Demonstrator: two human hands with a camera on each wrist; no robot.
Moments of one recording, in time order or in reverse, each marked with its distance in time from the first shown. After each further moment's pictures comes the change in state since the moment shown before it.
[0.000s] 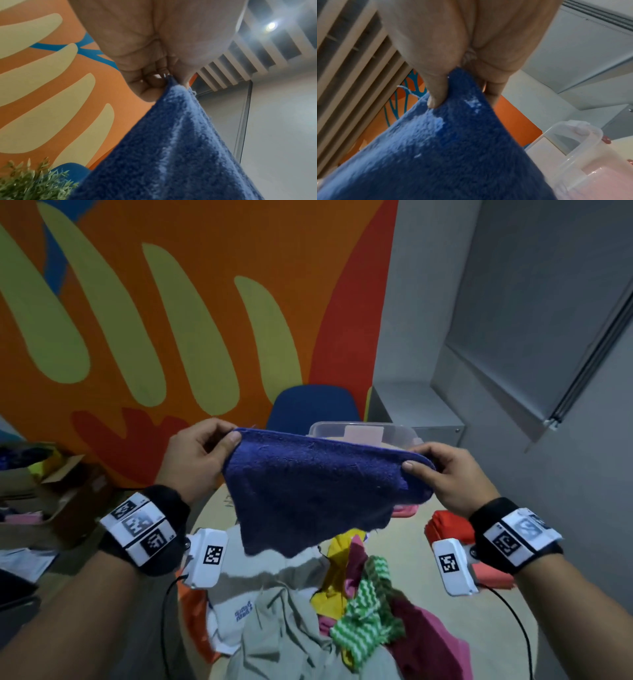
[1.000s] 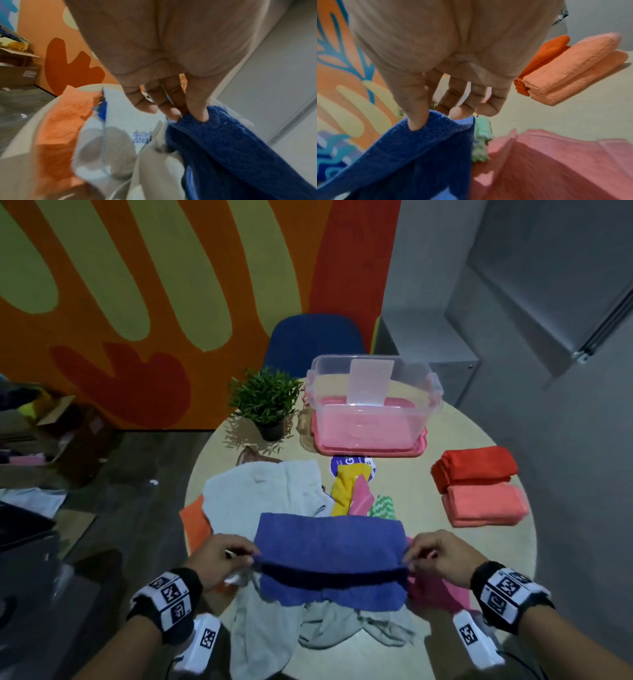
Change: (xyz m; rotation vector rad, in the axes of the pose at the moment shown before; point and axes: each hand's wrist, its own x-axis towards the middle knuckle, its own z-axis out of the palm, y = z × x) left_hand -0.189 -0.161 0.047 0.023 -0.719 -0.600; right_hand -0.151 0.133 0.064 -0.049 -0.565 0.521
